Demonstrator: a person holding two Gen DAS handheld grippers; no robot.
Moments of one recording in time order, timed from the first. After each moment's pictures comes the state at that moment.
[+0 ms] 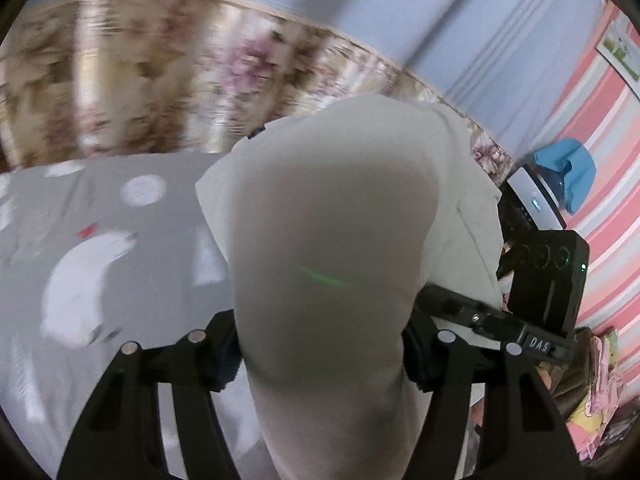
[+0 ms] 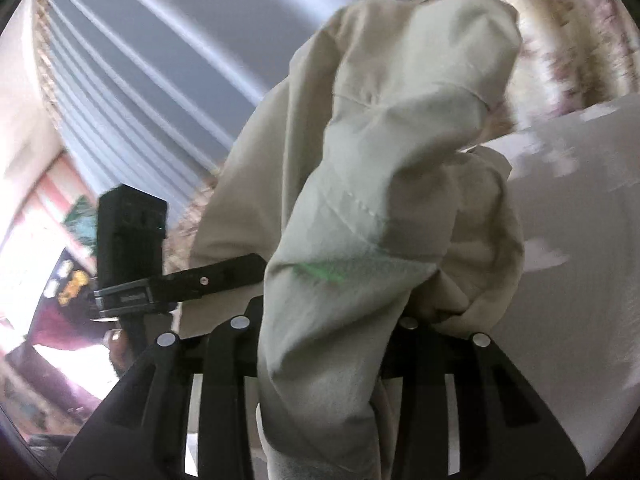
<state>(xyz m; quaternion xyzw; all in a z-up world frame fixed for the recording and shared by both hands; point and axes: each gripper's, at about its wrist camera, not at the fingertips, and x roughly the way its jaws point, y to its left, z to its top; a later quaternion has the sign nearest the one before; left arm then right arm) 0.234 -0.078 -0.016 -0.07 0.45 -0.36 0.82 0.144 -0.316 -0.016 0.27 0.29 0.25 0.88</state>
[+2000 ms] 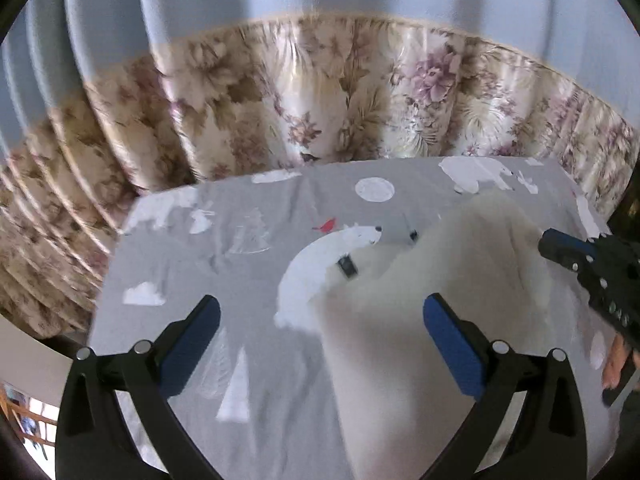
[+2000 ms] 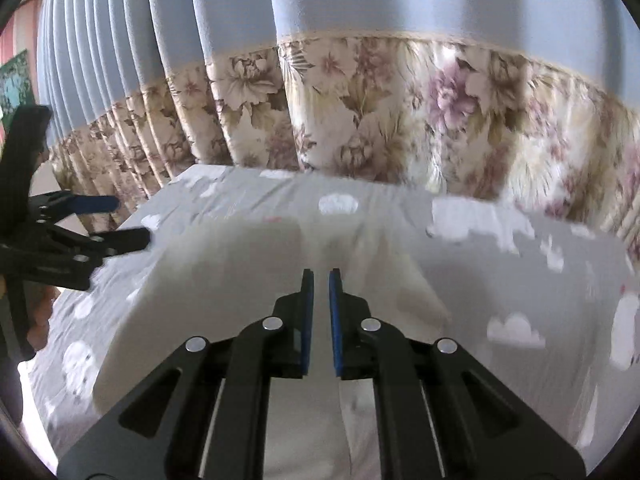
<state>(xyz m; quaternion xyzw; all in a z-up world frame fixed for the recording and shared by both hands) 0.256 0.028 -0.041 0.07 0.42 -0.13 0.90 0.209 -0.191 -0.034 -0.01 0.31 0.09 0.95</state>
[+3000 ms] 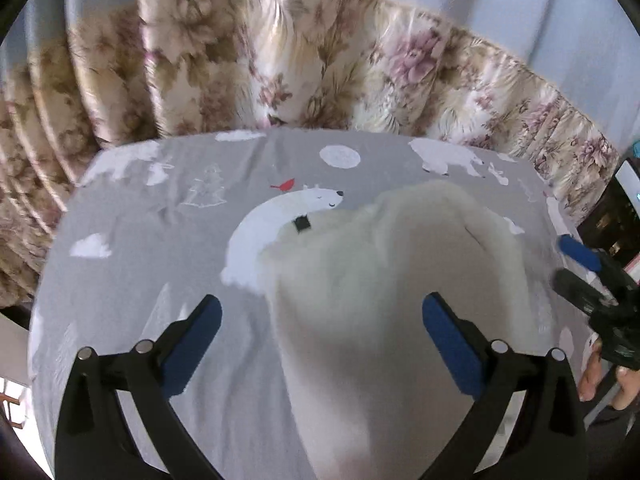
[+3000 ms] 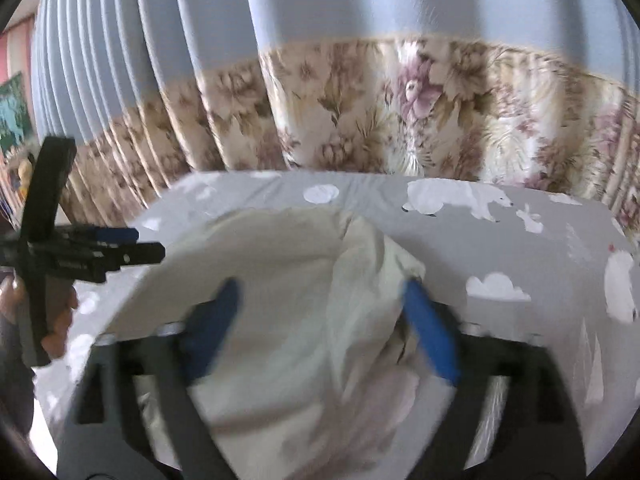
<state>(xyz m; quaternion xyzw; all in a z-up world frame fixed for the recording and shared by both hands) 0.209 0.032 -0.062 0.03 0.43 -0.17 0.89 0.135 -0.219 -0.048 0.03 0.27 0.08 0.96</state>
